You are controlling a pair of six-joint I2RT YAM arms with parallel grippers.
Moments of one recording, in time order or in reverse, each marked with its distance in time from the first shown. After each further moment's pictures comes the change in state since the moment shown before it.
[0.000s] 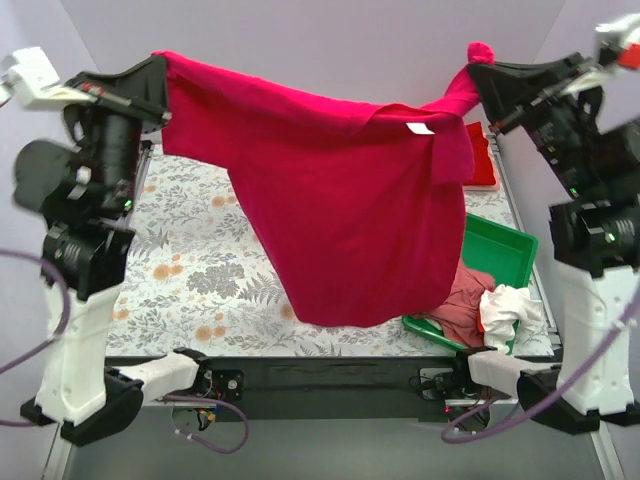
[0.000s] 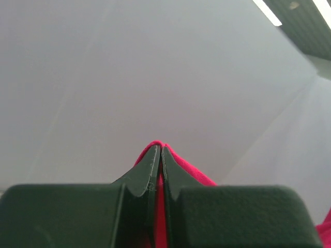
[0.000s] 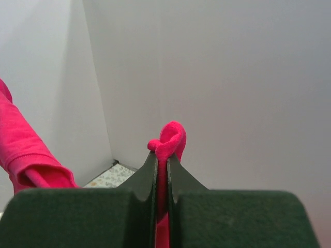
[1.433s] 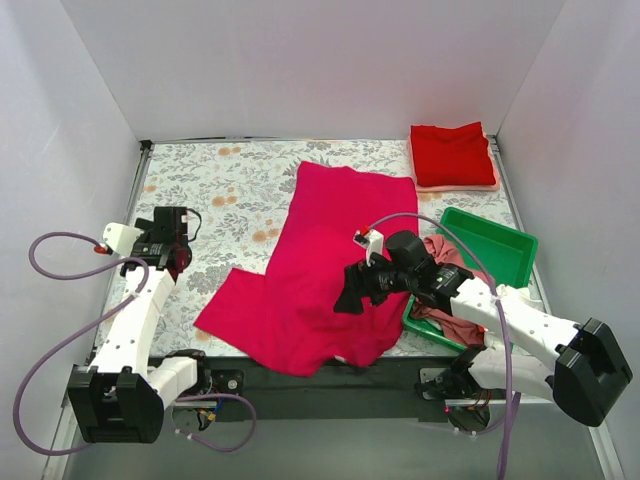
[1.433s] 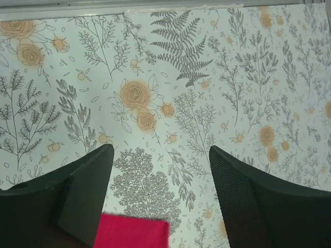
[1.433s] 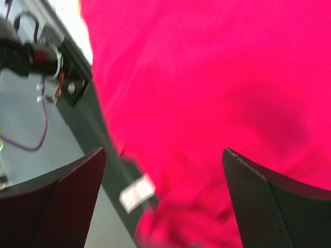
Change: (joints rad) left arm 0.375 -0.079 -1.044 -0.480 -0.509 -0.737; right arm 0.584 -0.040 -1.261 0.051 -0.064 0.161
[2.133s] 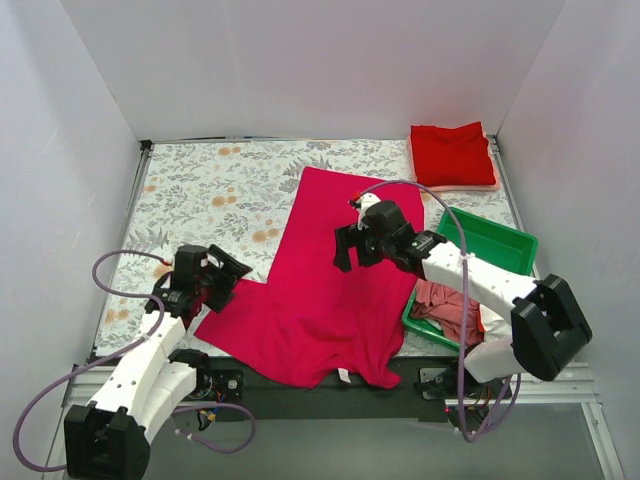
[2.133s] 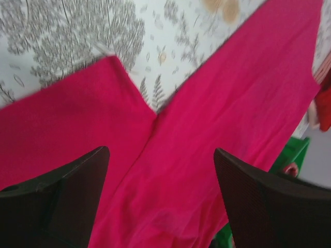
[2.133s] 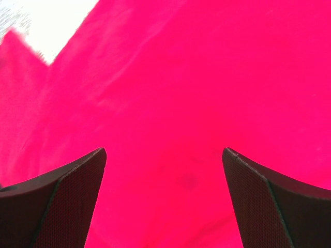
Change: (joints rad) left arm -0.122 -0.214 -0.352 0.273 0.835 0.158; right arm -0.038 0.251 0.227 -0.017 0.396 -0.097
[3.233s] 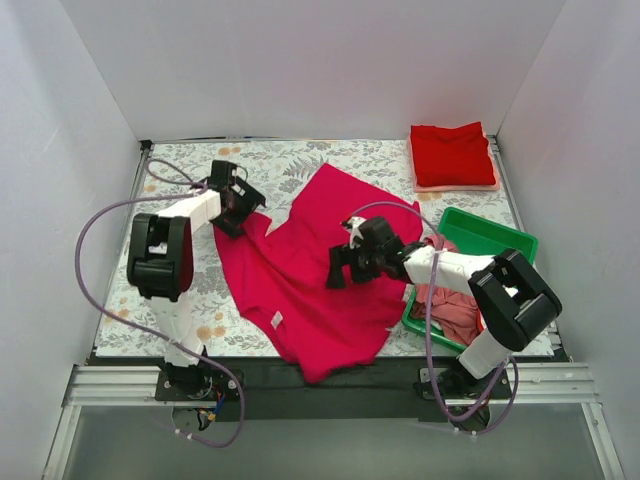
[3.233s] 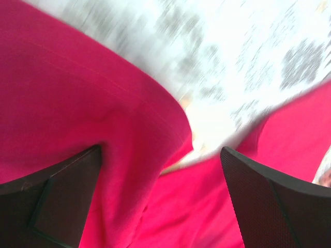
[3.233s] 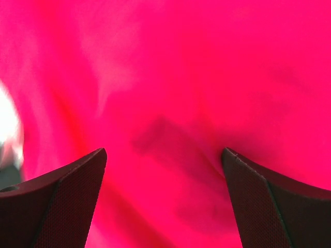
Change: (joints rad) left arm 0.011 1.064 0.716 0.110 -0.034 0.072; right arm -0.086 0.244 -0.084 0.191 -0.218 0.064
